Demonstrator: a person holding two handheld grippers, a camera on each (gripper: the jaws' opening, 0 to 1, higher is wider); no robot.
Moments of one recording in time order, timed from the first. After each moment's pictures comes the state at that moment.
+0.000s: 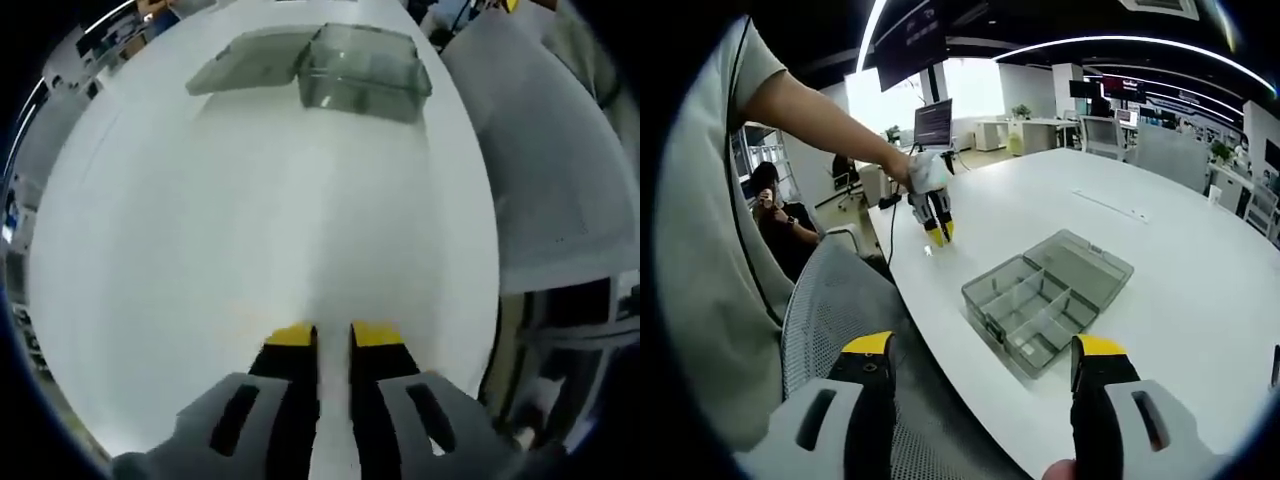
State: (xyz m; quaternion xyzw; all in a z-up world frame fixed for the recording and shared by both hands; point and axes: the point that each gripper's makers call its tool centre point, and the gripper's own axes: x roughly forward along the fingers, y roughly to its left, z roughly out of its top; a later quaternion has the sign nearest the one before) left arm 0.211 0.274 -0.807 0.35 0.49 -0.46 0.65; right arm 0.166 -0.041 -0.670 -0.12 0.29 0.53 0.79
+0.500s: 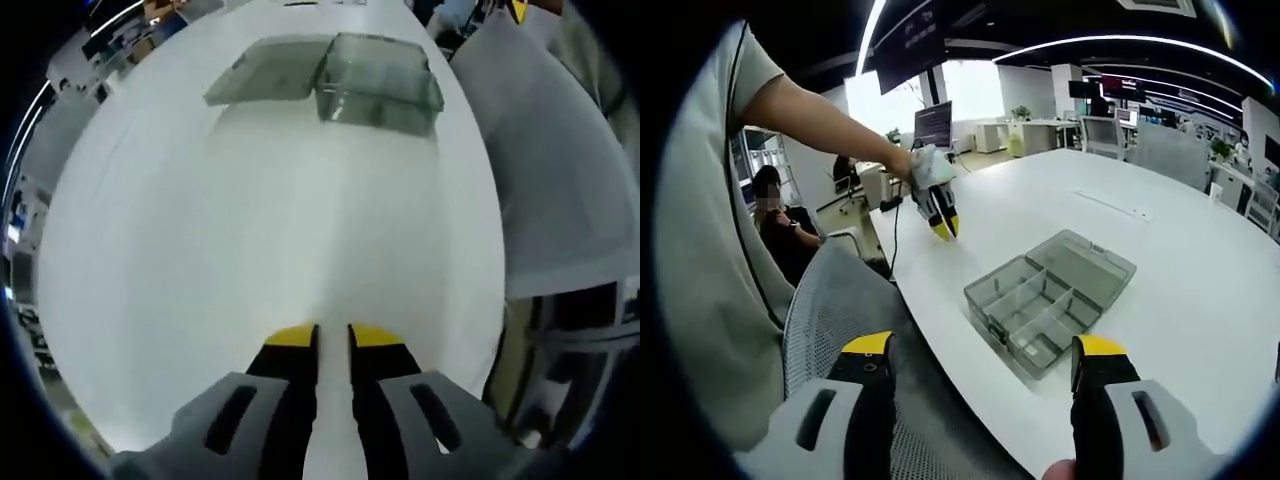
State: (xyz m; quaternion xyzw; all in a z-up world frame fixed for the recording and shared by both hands) left arm 0.216 0.269 -0.792 0.34 0.47 -0.47 0.67; right arm 0.165 -0.038 -0.670 -0.11 0.29 0.53 0.79
